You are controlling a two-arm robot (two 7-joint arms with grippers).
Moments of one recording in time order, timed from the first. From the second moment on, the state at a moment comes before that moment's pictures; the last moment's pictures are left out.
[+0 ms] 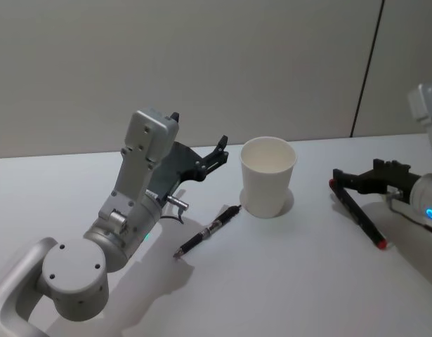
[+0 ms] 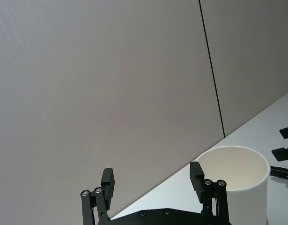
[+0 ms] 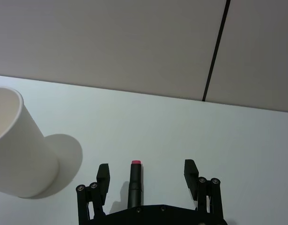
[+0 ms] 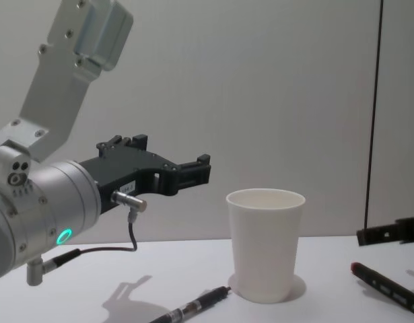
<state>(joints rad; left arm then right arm) -0.24 0.38 0.45 -1.63 -0.20 0.01 -0.01 0.31 0.31 -0.18 -1.51 0.30 0.65 0.25</state>
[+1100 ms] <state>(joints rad) -0.24 0.38 0.45 -1.63 -0.20 0.01 -0.01 0.36 0.24 -0.26 -1.36 0.19 0.59 0.27</state>
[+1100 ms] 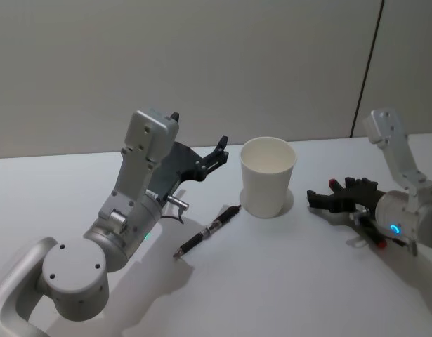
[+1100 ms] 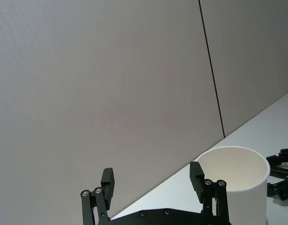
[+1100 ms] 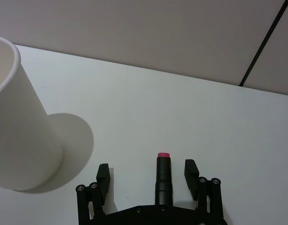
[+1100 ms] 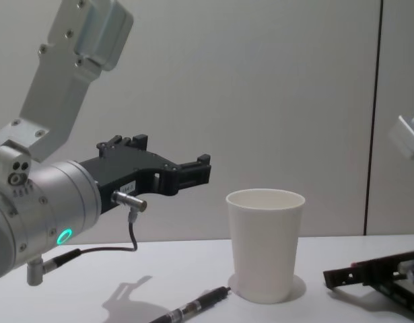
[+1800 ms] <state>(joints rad) -0.24 0.38 0.45 -1.63 -0.20 0.01 -0.01 0.36 0.23 -0.28 -1.33 0.17 0.57 0.27</state>
